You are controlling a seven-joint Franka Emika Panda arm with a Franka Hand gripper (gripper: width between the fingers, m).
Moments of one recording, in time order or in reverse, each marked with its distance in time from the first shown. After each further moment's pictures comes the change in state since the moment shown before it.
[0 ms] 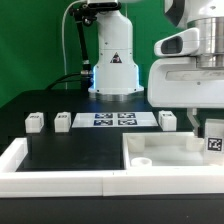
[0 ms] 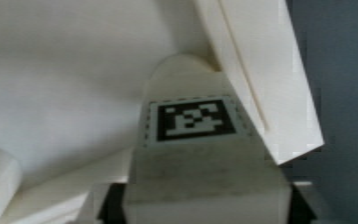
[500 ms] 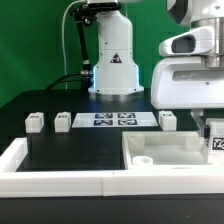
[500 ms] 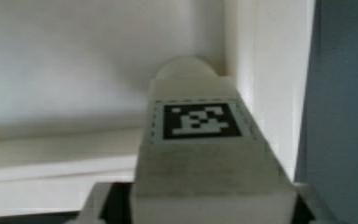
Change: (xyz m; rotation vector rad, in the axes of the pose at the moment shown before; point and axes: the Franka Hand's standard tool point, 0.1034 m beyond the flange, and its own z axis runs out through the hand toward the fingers) arm -0.006 -0.007 -0.001 0.005 -0.032 -0.407
